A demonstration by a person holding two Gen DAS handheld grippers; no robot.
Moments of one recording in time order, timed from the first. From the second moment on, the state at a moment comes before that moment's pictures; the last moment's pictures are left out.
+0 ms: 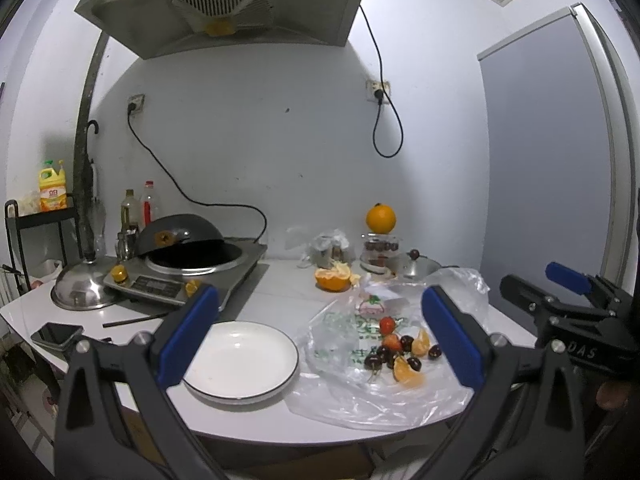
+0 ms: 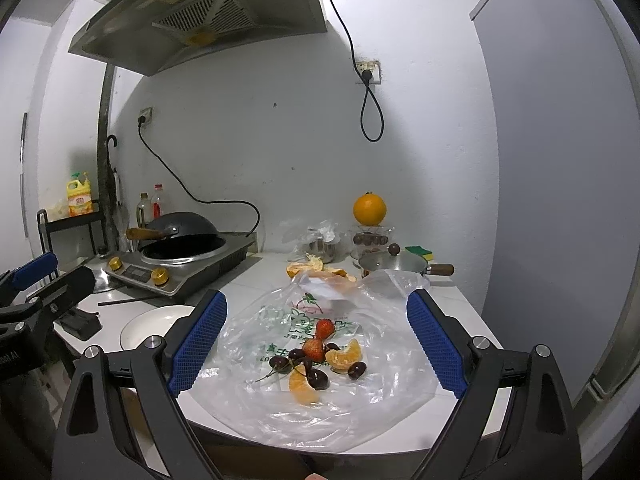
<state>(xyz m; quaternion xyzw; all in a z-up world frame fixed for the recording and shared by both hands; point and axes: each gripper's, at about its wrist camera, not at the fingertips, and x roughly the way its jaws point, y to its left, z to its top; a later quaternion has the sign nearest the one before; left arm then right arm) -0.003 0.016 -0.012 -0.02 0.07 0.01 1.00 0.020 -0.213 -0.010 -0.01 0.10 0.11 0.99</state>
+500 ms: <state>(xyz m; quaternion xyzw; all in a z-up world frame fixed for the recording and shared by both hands) -0.003 0.016 -0.010 -0.02 0.07 0.00 1.00 0.021 -0.211 -0.007 -0.02 0.10 0.11 0.99</state>
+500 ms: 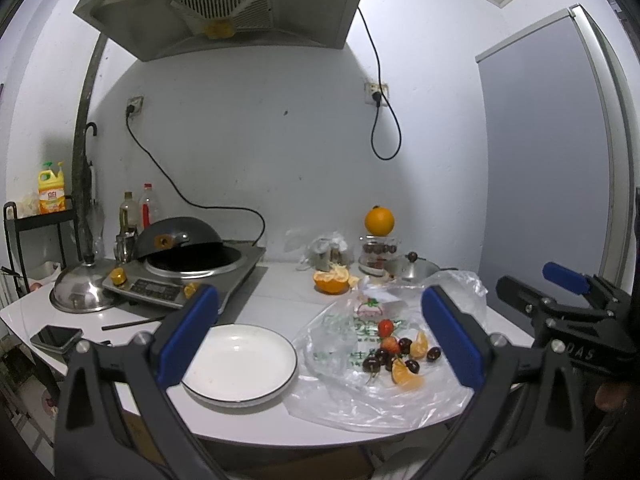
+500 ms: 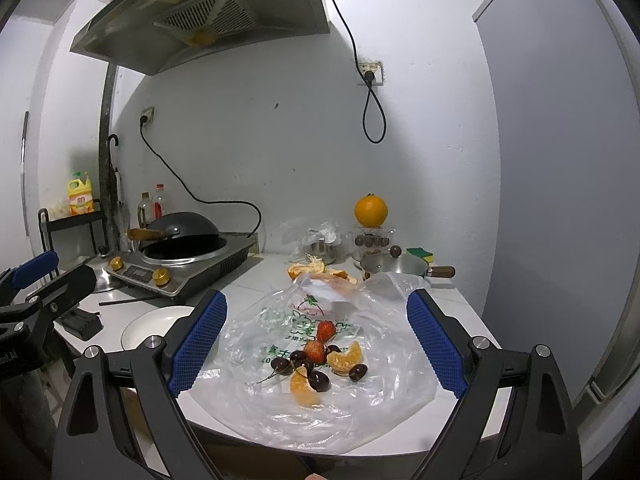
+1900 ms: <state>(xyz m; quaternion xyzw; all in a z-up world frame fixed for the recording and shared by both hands) 0.000 0.020 -0.011 -0.03 0.06 -0.01 1.00 0.025 -0.209 -0.001 -0.02 0.11 0.12 0.99</state>
